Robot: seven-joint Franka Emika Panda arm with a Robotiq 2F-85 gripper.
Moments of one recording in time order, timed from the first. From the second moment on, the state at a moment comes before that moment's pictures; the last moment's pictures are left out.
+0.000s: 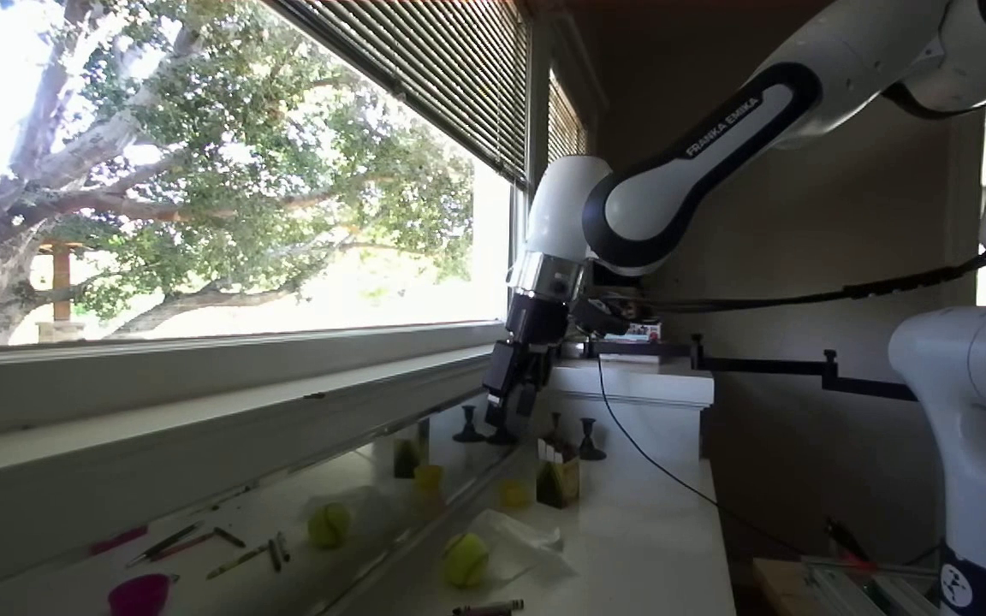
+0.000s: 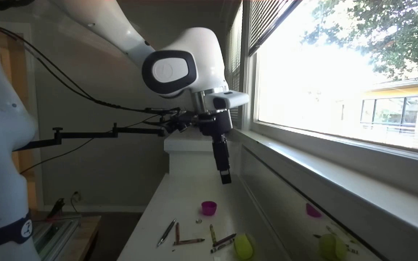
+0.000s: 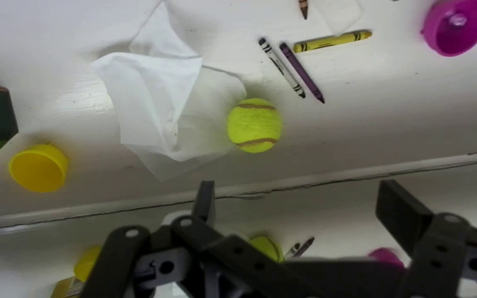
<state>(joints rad) 0.11 -0.21 -0.24 -2.47 -0.03 2.54 0.21</state>
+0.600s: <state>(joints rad) 0.09 -0.23 -0.23 -2.48 -0.03 2.53 0.22</state>
